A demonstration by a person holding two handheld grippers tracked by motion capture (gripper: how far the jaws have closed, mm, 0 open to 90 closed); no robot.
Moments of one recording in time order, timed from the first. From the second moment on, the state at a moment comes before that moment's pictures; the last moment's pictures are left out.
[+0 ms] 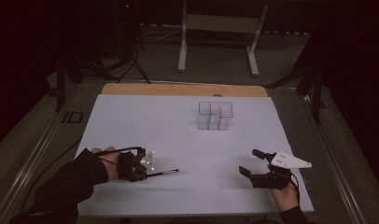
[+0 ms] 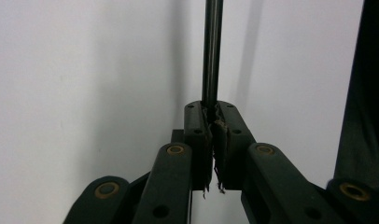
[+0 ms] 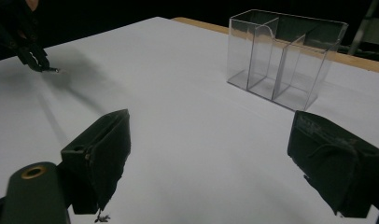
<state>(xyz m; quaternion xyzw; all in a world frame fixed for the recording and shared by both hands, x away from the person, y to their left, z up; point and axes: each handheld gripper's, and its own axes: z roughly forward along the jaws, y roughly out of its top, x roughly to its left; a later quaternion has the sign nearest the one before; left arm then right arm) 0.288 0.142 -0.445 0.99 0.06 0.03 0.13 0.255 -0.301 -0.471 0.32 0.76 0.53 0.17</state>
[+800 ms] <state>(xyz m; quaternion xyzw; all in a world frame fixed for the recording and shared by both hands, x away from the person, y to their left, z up) 0.299 0.138 -0.429 0.92 0.22 0.06 0.30 0.253 -0.298 -0.469 0.31 0.76 0.54 0.18</state>
